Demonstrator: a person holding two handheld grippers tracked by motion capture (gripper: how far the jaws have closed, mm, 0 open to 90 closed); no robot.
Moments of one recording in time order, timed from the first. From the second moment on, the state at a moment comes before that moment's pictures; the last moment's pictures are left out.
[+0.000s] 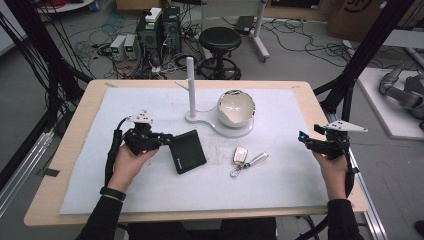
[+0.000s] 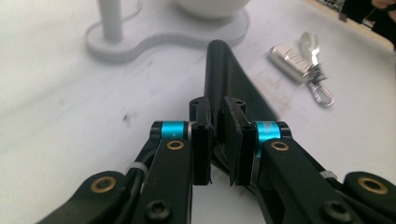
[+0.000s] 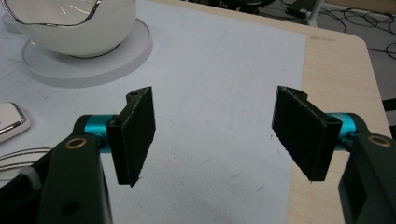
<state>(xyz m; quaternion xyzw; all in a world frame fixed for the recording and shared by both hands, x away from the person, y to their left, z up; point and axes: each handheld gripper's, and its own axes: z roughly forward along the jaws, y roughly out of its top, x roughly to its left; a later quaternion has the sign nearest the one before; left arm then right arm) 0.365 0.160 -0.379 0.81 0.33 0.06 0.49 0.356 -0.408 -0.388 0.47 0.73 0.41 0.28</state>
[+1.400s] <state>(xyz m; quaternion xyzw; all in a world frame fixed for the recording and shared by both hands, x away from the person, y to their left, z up) 0.463 0.019 -0.279 0.79 0.27 0.13 0.54 0.353 -0.416 -0.389 0.48 0.72 0.42 0.27</state>
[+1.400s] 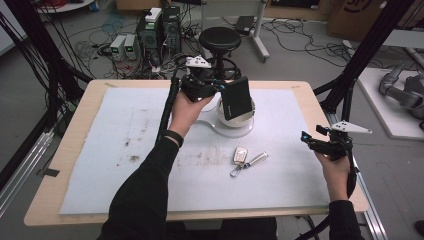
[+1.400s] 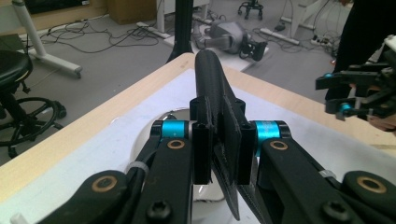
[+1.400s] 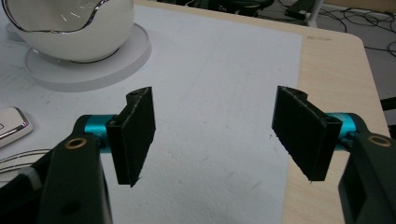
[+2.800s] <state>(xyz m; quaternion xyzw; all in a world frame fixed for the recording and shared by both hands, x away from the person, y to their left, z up) 0.487 0.006 -0.306 0.79 0.32 0.13 0.51 0.346 -0.423 -0.391 0.48 0.72 0.42 0.27</state>
